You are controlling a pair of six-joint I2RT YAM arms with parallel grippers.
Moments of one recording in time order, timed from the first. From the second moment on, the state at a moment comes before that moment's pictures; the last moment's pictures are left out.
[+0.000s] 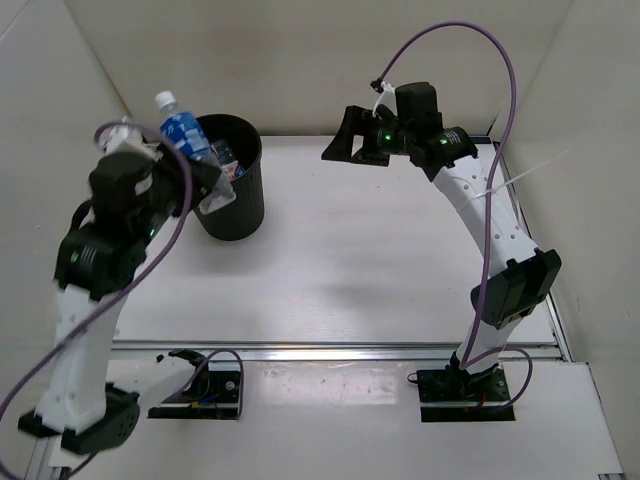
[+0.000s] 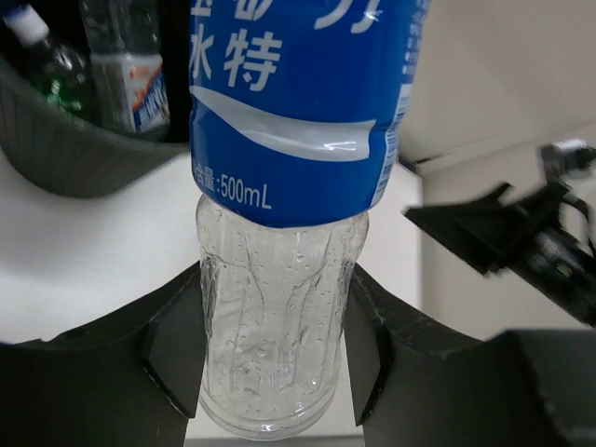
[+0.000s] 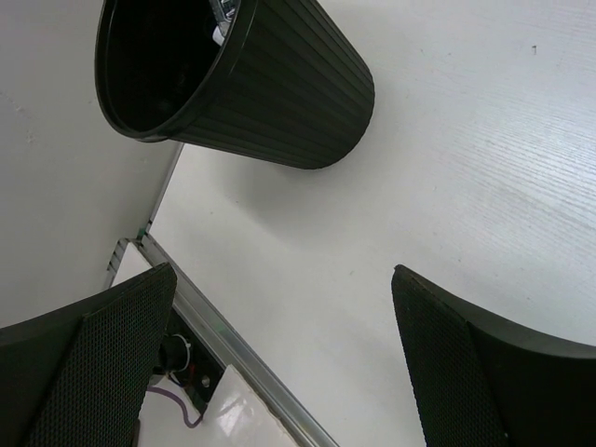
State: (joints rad) left arm -0.34 1.02 1.68 -0.99 -0.17 -0.82; right arm 0.47 1.75 1.96 -0.71 -0.47 0.46
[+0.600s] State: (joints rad) left arm -0.14 1.61 1.93 -0.79 -0.36 -0.62; right arm 0.43 1.71 1.97 -0.76 -0.48 0.46
